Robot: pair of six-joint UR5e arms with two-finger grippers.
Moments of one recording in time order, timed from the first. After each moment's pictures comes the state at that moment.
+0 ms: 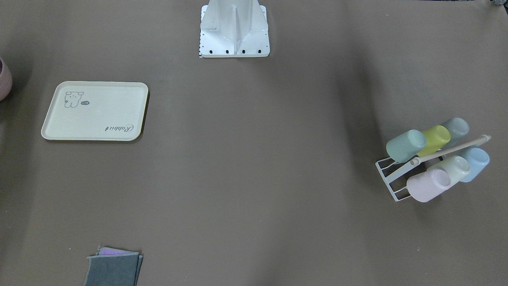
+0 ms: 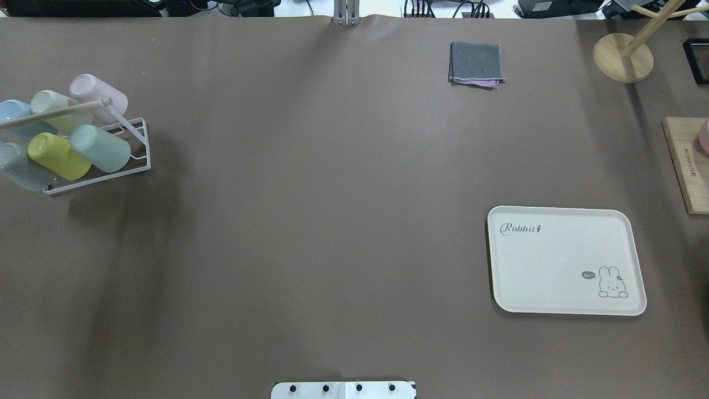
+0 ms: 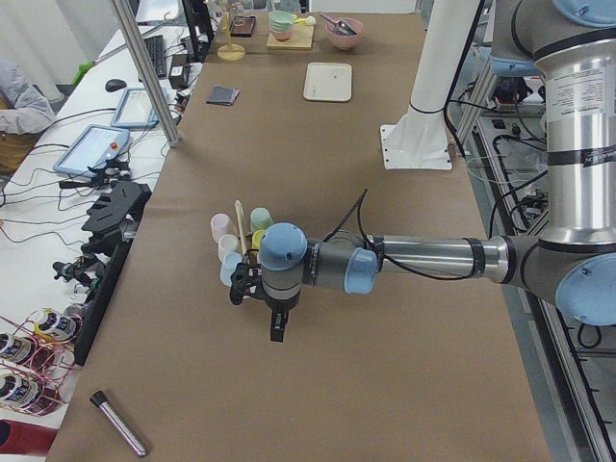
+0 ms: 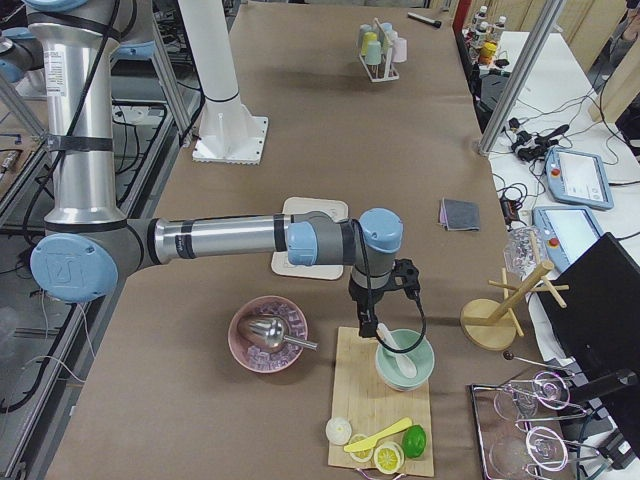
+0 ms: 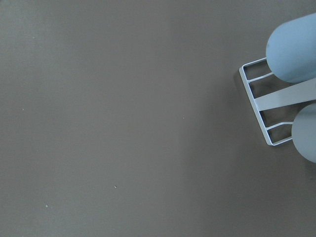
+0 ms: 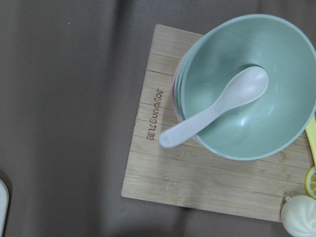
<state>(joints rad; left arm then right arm) -1.56 -1.43 -1.73 -1.70 -2.35 -0.05 1.49 -1.59 1.69 -1.63 2.24 -0.07</state>
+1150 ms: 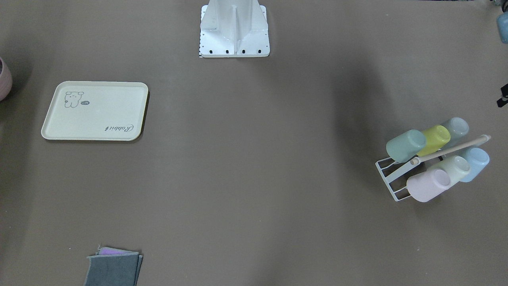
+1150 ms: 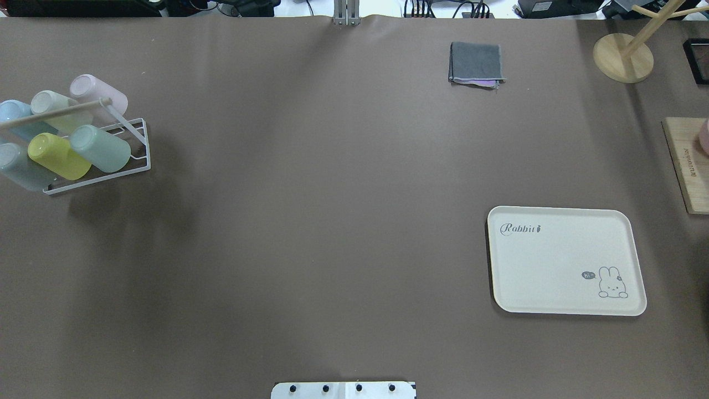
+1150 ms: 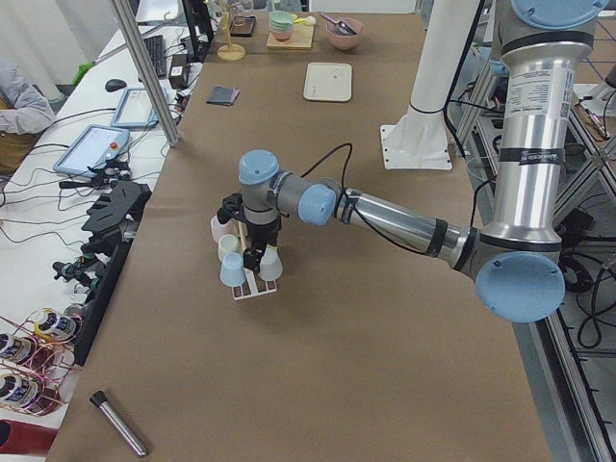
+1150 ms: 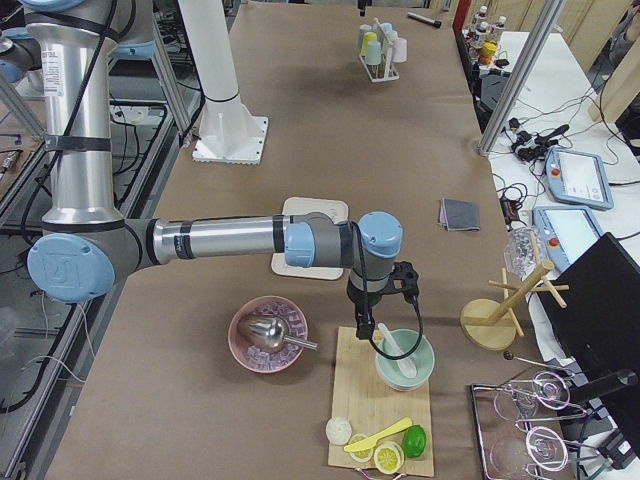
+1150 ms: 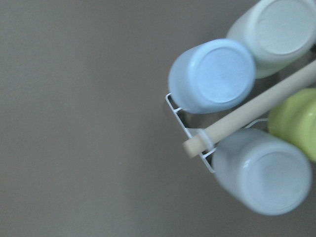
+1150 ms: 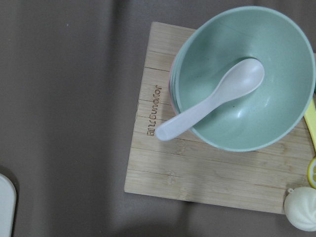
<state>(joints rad) -1.24 -1.64 -1.90 -1.51 -2.16 -0.05 1.51 -1.59 1.69 -1.66 2.27 -0.08</state>
